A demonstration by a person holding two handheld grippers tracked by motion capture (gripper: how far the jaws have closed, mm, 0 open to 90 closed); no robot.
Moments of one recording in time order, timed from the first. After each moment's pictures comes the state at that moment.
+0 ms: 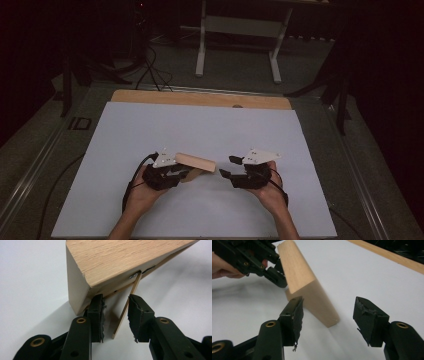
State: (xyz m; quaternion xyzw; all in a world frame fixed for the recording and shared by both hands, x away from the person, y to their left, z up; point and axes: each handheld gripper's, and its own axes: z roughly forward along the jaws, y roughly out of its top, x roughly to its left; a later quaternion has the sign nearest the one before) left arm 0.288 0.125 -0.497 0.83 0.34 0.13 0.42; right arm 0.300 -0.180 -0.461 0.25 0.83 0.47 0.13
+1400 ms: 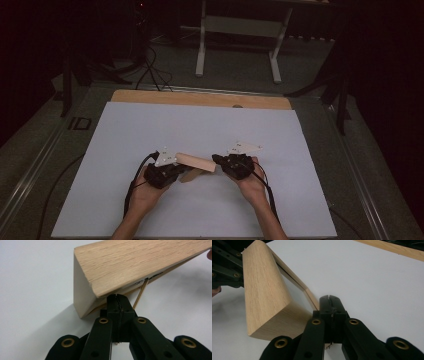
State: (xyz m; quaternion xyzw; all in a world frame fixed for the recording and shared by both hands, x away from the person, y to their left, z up) left arm 0.291 0.120 -0.497 0.82 0.36 0.14 0.42; right arm 0.329 -0.142 -0.485 0.31 0.82 0.47 0.12
